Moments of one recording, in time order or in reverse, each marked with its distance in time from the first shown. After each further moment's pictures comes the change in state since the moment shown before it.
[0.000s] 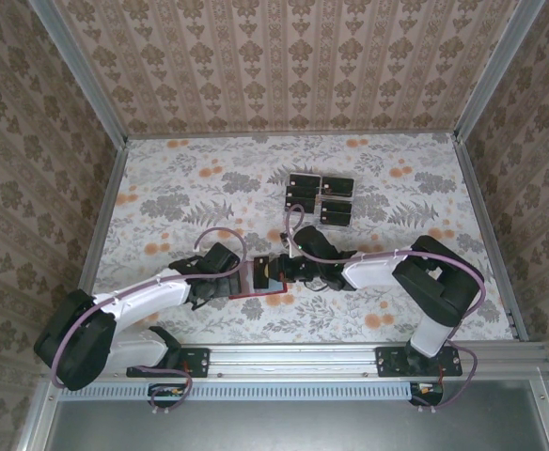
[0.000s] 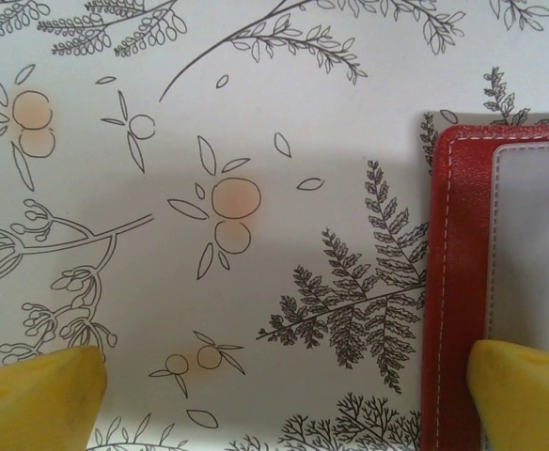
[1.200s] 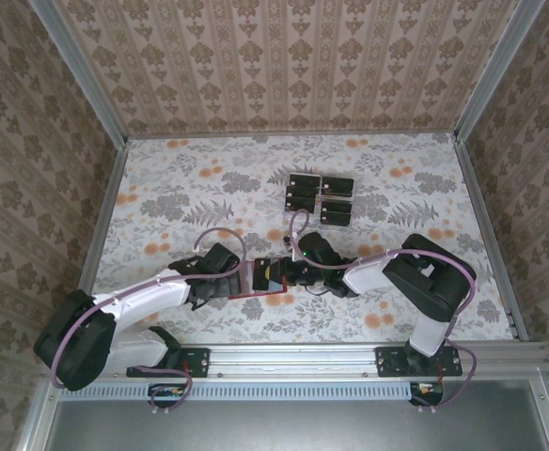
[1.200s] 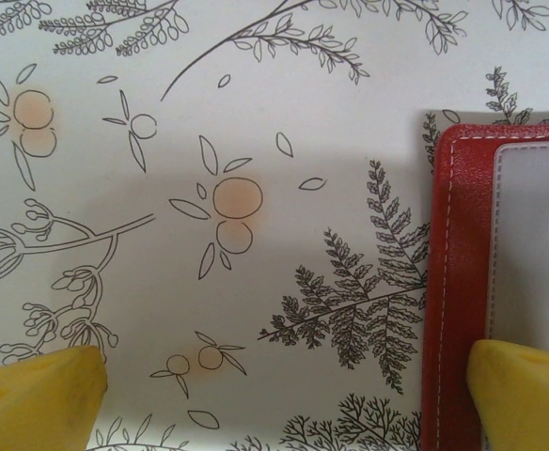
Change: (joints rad) left arm 0.000 -0.002 -0.004 0.003 -0.001 0.000; right arm -0.003 0.062 -0.074 0.204 -0.011 0.076
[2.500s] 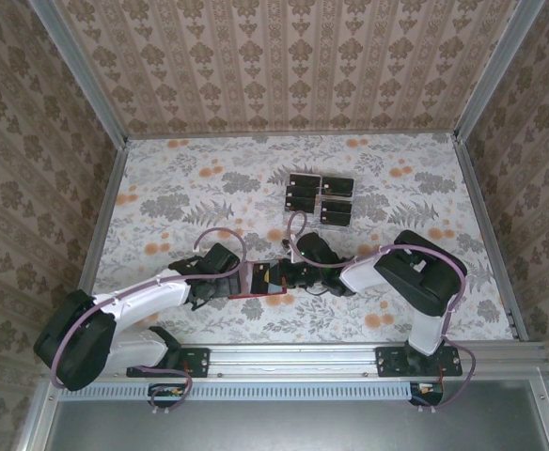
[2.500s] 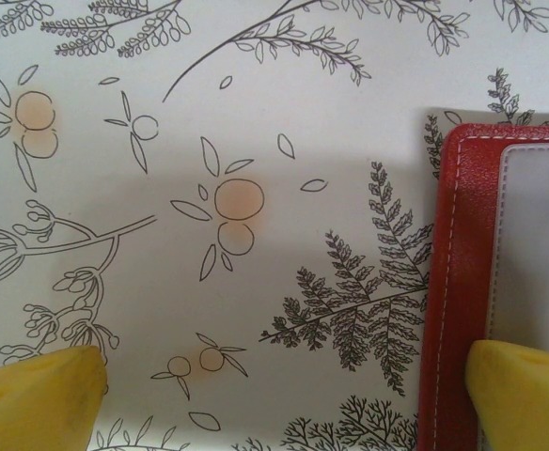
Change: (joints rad) left arm 0.000 0.000 -0.002 0.004 -0.003 0.000; right arm -0.008 0.050 0.021 -0.016 -0.069 0.029
